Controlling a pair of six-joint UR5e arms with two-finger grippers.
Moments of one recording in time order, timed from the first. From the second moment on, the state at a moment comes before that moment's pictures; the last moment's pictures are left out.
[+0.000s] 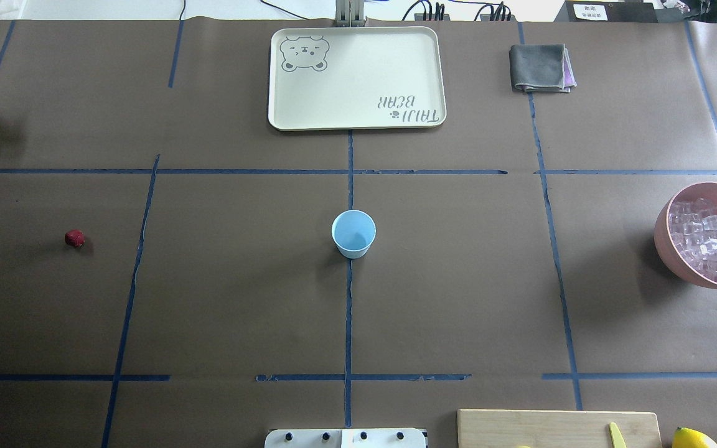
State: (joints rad) left arm -1.62 -1.55 -1.64 -1.38 -2.39 0.15; right arm 1.42 -1.64 1.88 -1.59 2.36 0.34
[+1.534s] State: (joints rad) left arm -1.63 -1.55 -1.65 -1.38 -2.39 0.15; right arm 1.12 -1.75 1.88 -1.28 2.24 0.79
